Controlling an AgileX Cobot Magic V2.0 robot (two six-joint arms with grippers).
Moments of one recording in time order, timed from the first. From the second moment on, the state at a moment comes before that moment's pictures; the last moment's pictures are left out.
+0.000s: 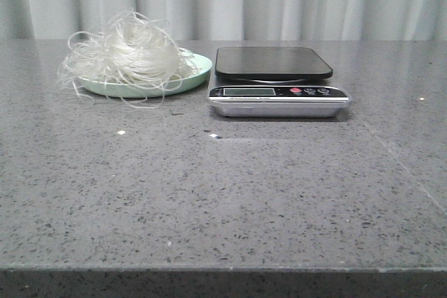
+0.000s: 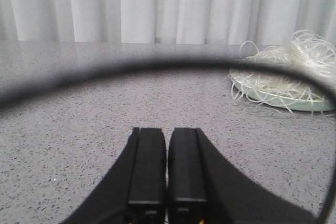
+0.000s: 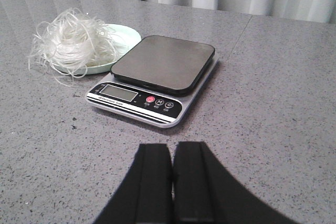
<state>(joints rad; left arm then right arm) 0.00 0.00 0.00 -0.08 0.10 0.06 0.39 0.33 -0.39 0.10 0.36 0.00</state>
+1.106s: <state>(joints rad) 0.00 0.00 0.00 -0.08 0.10 0.06 0.10 -0.01 0.03 0.05 0.01 0.00</state>
